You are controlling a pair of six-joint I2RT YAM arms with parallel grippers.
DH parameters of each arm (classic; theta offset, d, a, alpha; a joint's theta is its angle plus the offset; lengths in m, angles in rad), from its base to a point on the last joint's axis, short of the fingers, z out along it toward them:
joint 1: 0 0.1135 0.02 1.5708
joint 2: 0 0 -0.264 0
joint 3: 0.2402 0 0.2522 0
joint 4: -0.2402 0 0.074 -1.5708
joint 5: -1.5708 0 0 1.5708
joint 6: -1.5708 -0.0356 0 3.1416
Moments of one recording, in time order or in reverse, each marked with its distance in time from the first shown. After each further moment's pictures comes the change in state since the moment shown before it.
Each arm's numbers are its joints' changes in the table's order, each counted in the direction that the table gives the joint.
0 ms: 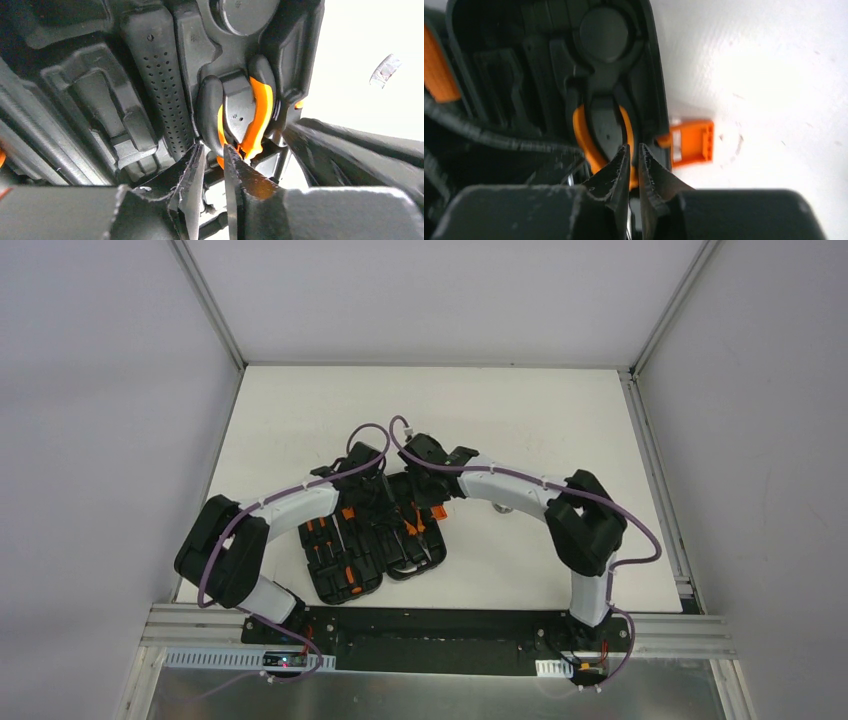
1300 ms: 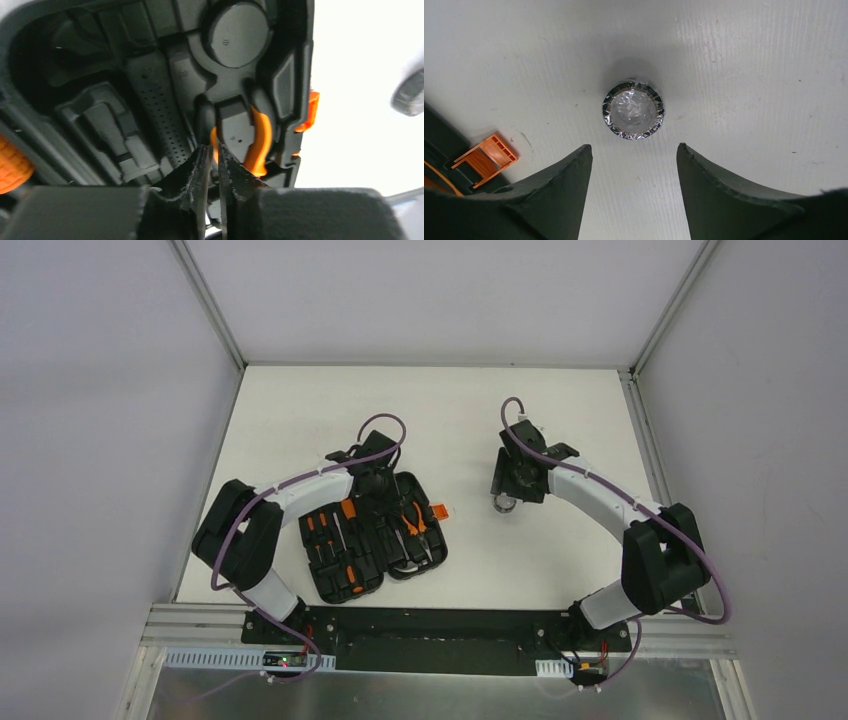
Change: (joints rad) left arm -0.040 -0.112 0.161 -0.117 0.116 -0.071; right arm -0.402 0.426 -0.362 -0.125 -0.104 -0.012
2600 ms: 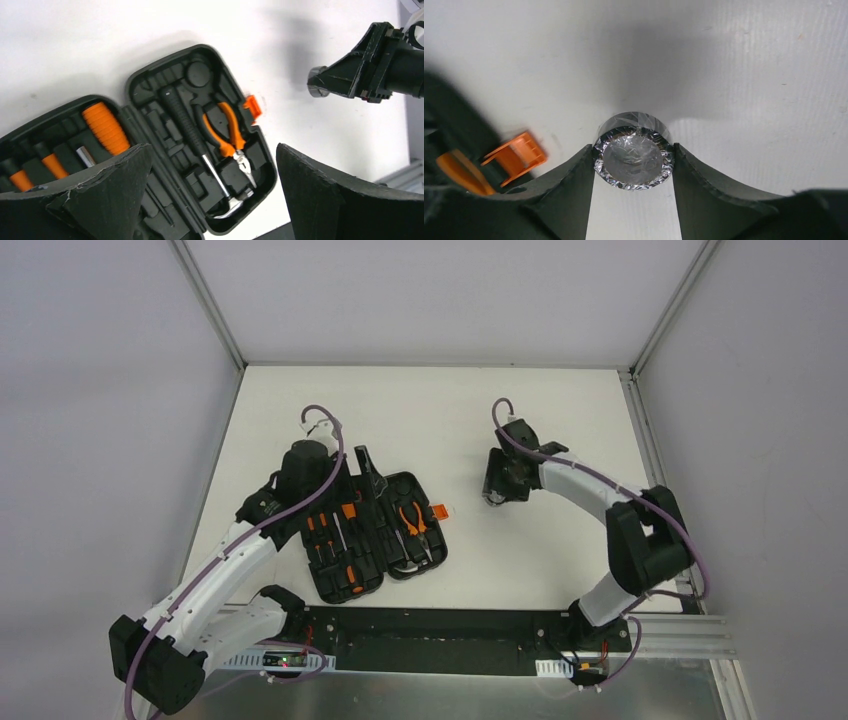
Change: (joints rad) left arm 0.090 0.693 -0.172 0.027 0.081 -0.292; right arm -0.030 -0.148 -0.002 0.122 0.146 0.016
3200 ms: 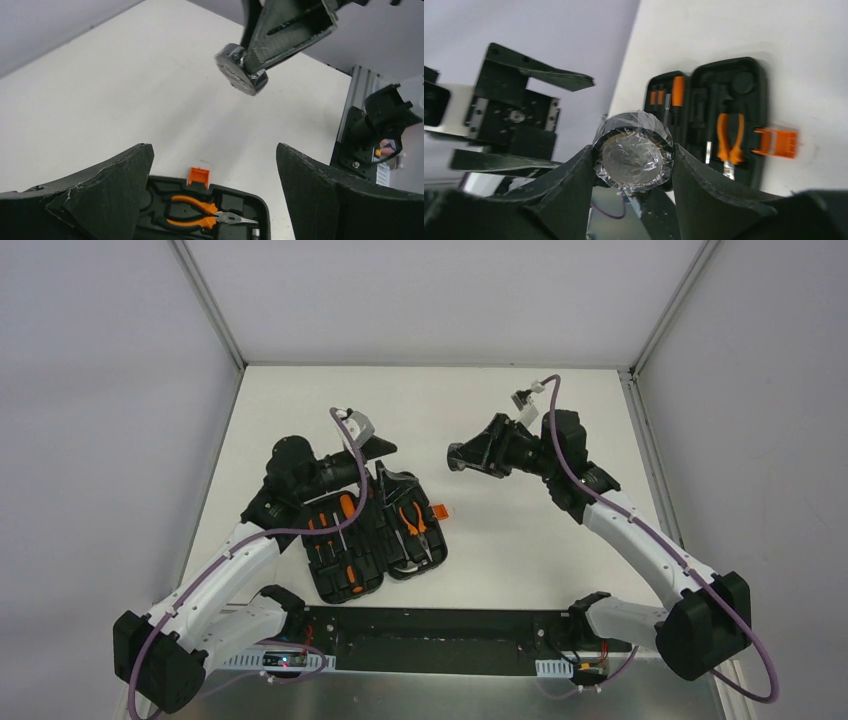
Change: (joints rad) left arm 0.000 0.011 -0.061 0.560 -0.527 -0.384; right arm 0.005 0.473 -0.124 0.459 0.597 -0.249
